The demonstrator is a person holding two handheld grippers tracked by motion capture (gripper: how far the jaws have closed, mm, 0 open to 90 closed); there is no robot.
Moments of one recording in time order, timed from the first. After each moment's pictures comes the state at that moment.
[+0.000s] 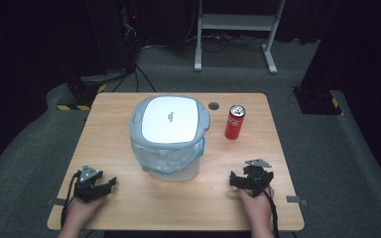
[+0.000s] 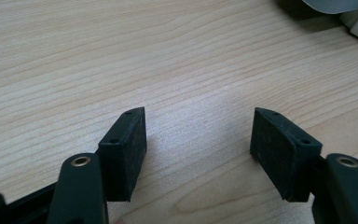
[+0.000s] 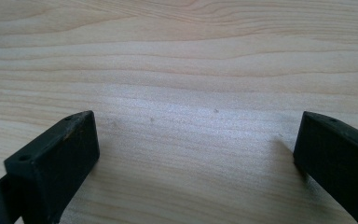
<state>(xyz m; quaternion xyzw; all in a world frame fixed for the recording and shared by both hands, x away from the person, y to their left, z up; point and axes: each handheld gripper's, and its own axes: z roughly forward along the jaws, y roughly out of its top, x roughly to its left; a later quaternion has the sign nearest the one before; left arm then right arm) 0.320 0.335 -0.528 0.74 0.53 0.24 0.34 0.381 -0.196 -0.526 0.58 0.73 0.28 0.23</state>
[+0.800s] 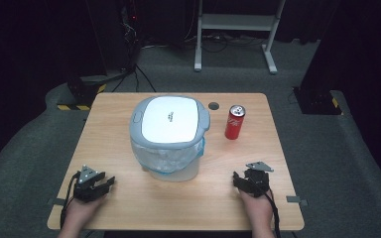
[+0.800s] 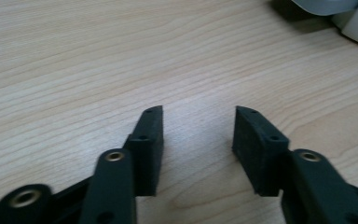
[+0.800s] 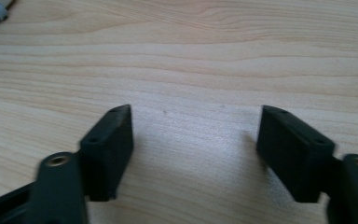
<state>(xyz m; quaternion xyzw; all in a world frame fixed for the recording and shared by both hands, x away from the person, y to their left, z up) 0.317 0.337 -0.527 0.74 0.52 0.24 0.34 0.368 -0.198 -0.521 0.56 0.73 0.31 0.24</state>
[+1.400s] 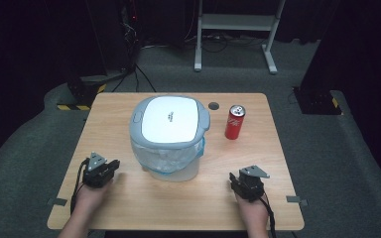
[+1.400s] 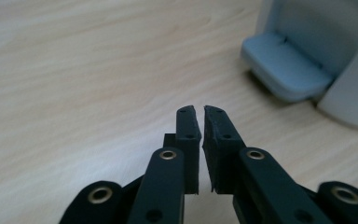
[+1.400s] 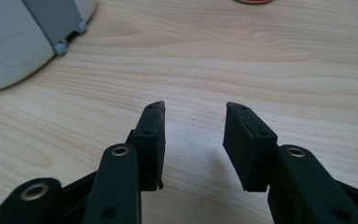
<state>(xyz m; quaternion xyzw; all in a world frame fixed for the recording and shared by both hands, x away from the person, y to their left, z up) 0.357 0.305 -0.501 0.74 0.49 0.27 0.38 0.348 -0.178 -0.512 0.52 0.74 0.35 0.24</state>
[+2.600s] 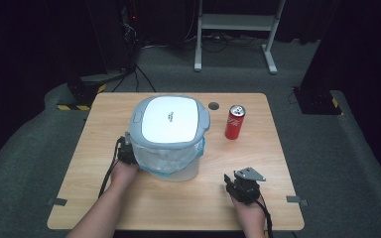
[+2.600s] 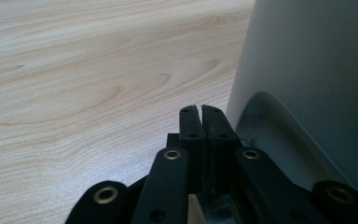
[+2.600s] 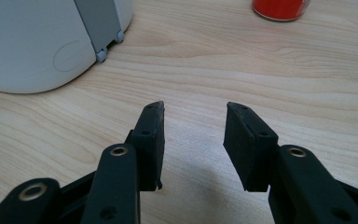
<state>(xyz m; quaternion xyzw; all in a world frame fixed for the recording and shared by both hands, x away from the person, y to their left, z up) 0.436 0.230 -0.508 0.73 0.51 0.25 0.38 0.337 -0.164 -0.506 0.49 0.75 0.37 0.24</state>
